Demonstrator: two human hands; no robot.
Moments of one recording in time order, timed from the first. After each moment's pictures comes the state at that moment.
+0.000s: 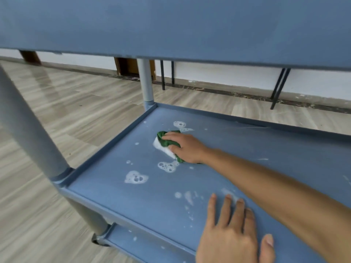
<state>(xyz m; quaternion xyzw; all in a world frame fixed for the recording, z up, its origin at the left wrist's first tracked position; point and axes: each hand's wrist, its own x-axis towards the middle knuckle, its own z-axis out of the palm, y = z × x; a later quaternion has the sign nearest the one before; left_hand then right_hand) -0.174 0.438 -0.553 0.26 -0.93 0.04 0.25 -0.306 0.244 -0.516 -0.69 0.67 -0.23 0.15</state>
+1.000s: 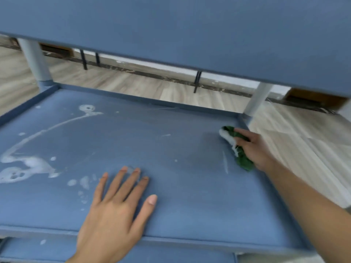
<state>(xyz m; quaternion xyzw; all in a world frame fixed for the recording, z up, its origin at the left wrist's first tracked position) -0.160 0.442 -0.543 0.23 -0.95 -0.06 0.22 -0.491 0.613 -0.466 -0.22 0.80 -0.54 0.15</state>
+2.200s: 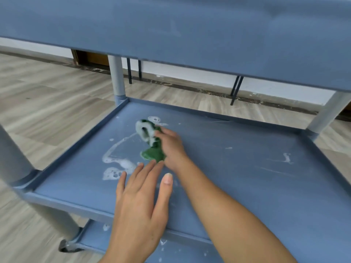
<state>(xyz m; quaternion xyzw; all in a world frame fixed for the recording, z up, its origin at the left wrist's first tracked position) -0.069 0.367 -0.494 0.35 -0.84 -0.27 0.33 -0.249 0.271 -0.510 -0.23 0.60 -0.67 0.38</state>
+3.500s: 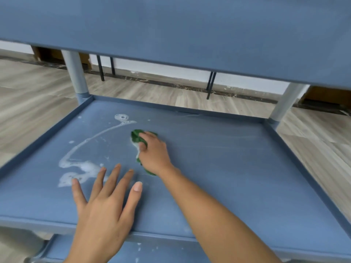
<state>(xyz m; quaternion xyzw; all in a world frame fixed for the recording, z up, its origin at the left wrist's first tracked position) -0.085 0.365 -0.513 0.39 -0.89 -0.15 0.17 -0.284 0.326 -0.526 -0.44 0.80 -0.40 0.10</state>
